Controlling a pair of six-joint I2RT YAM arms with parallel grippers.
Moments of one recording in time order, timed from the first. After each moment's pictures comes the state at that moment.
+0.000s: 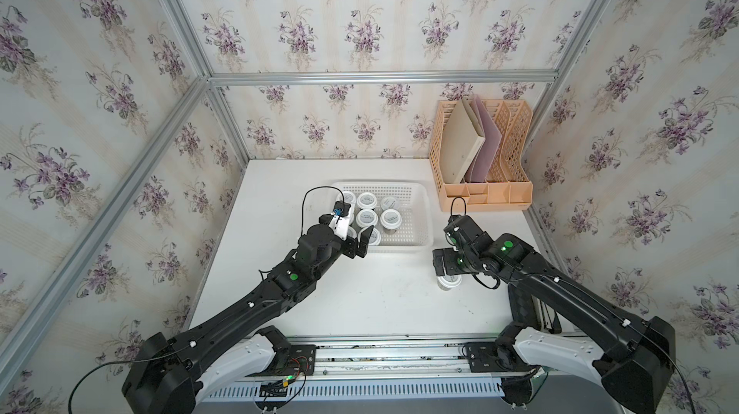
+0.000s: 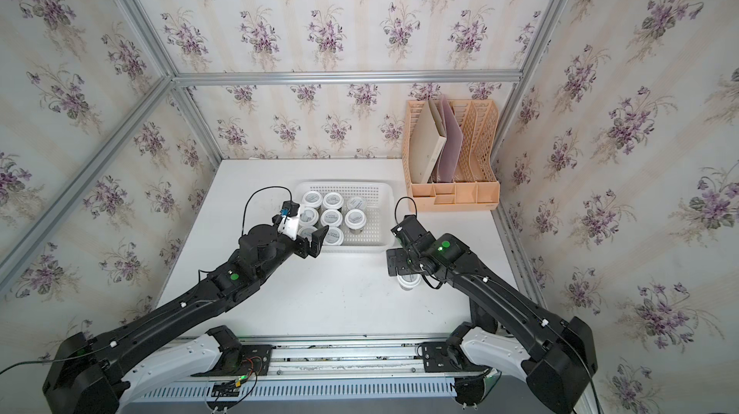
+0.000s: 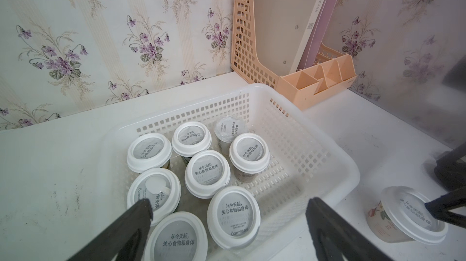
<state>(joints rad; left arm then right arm) -0.68 1.00 0.61 0.11 -0.17 -0.10 0.71 1.12 0.94 -1.02 0.17 0.53</state>
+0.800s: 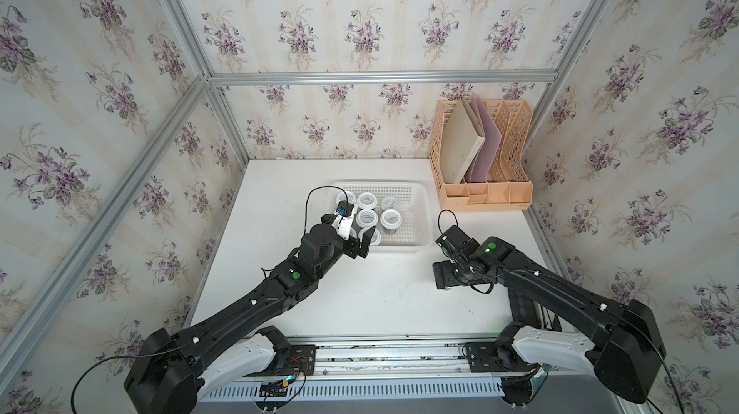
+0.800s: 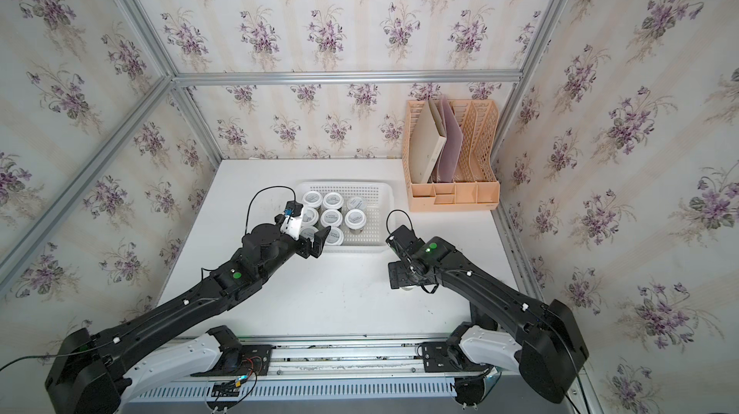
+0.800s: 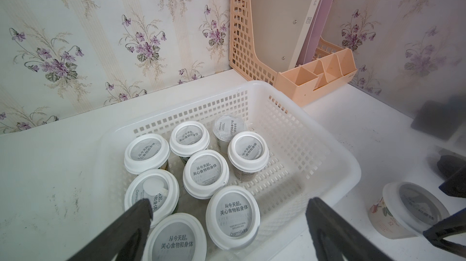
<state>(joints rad) -0.70 1.03 0.63 0.11 -0.17 -0.08 0.72 1.20 0.85 -1.02 0.14 0.56</state>
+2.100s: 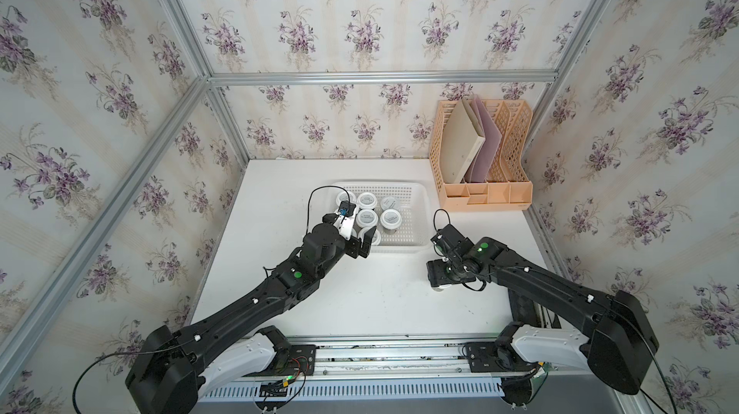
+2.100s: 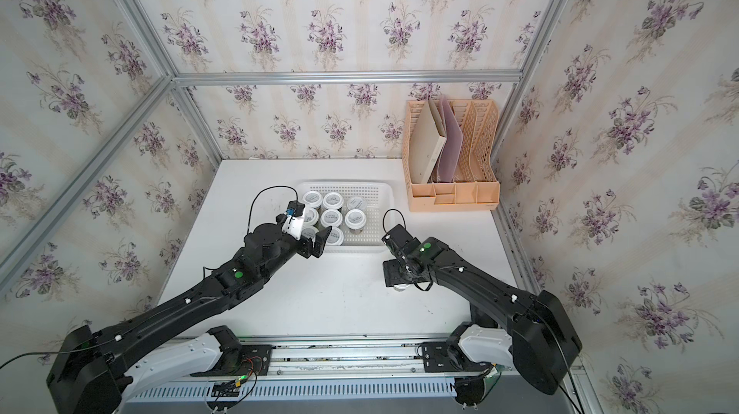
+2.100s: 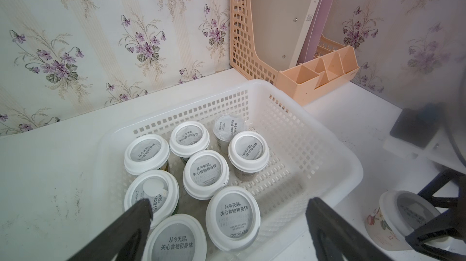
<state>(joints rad) -0.71 1.04 0.63 0.11 -0.19 -0.07 0.73 1.25 0.83 -0.87 0.05 0.54</state>
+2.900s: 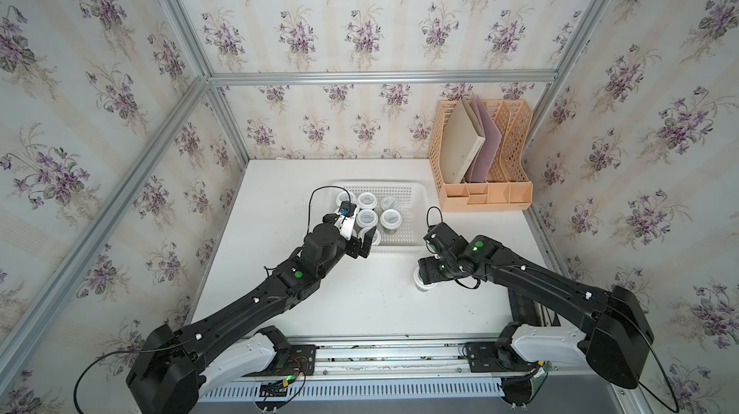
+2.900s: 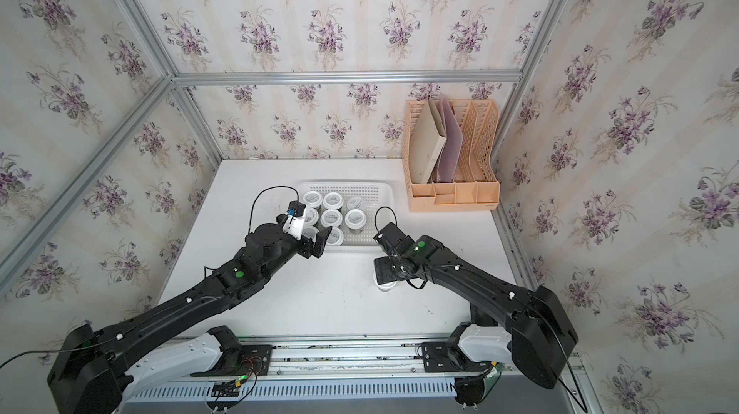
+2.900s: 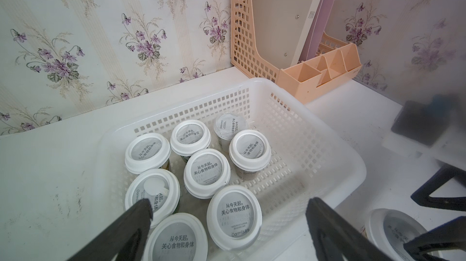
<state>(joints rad) -0.71 1.05 0.63 0.11 -0.20 -0.07 0.79 1.27 0.89 -0.86 0.07 0.54</state>
